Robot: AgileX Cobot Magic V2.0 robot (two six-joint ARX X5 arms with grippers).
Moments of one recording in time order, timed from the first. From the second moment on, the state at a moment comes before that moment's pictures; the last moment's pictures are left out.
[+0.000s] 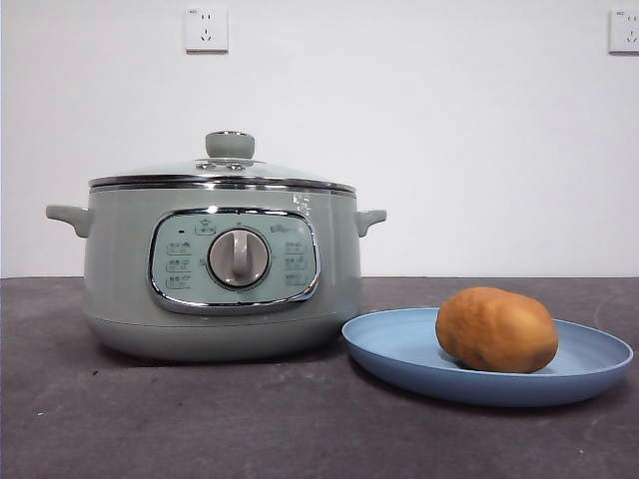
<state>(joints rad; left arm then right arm) 0.03 0.00 0.02 -0.18 0.10 -0.05 0.22 0.46 0.68 -0.53 -0.34 0.05</state>
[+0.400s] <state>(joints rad) 0.03 0.00 0.02 -0.18 0.10 -0.05 0.12 0.11 0.18 -0.26 -0.24 0.10</state>
